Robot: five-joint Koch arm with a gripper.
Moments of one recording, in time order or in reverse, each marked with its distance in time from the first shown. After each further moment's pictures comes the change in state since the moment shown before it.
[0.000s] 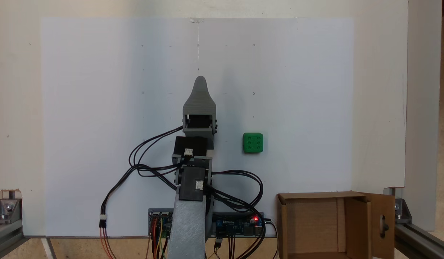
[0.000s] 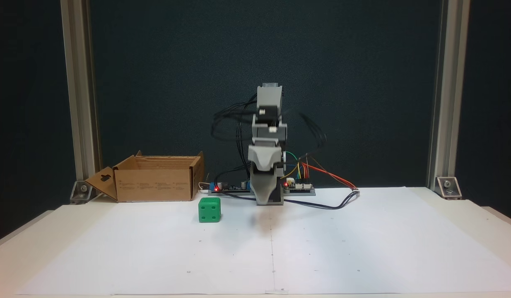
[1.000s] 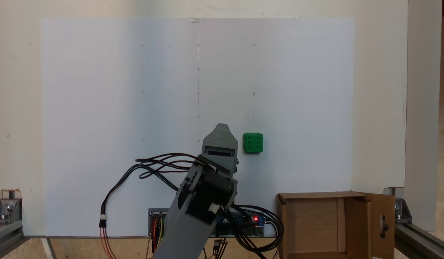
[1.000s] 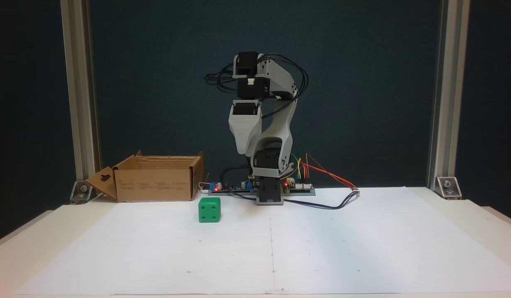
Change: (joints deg) arm 23.9 -7.1 -42.3 83.8 -17.8
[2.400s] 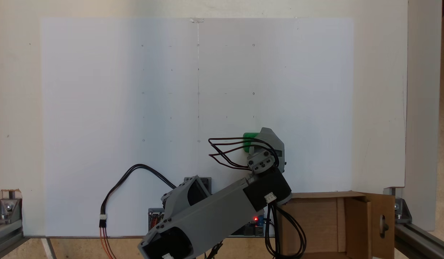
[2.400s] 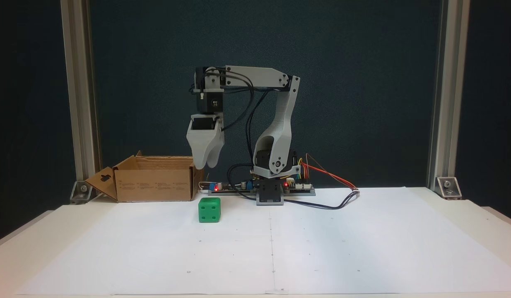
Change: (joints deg) arm 30.9 -18.3 -3.1 -11.1 -28.8
